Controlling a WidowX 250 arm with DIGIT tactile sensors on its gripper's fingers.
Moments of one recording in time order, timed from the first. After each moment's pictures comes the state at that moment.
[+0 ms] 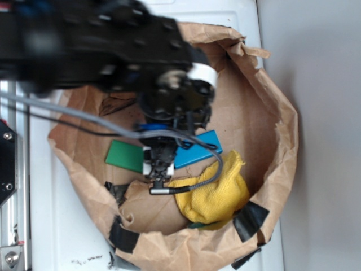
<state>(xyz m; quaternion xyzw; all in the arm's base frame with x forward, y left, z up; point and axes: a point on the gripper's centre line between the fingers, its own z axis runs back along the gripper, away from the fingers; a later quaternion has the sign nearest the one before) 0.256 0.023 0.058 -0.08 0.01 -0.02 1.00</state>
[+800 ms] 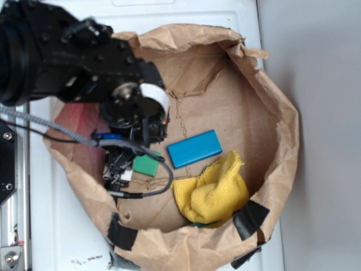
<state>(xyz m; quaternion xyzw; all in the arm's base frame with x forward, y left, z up) 0.218 0.022 0.028 -0.08 -0.02 -0.10 0.99</state>
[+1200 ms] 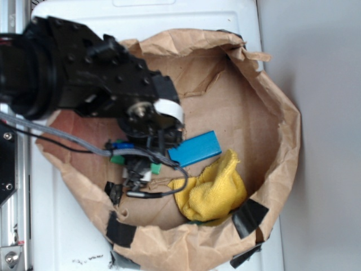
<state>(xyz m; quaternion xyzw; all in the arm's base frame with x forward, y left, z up) 0.241 0.017 0.019 -0.06 -0.03 -0.08 0.99</state>
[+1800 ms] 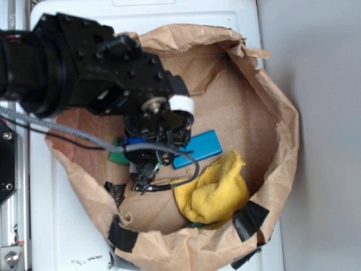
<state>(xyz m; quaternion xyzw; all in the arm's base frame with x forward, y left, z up) 0.237 0.010 0.037 -0.10 0.00 -0.03 0.99</state>
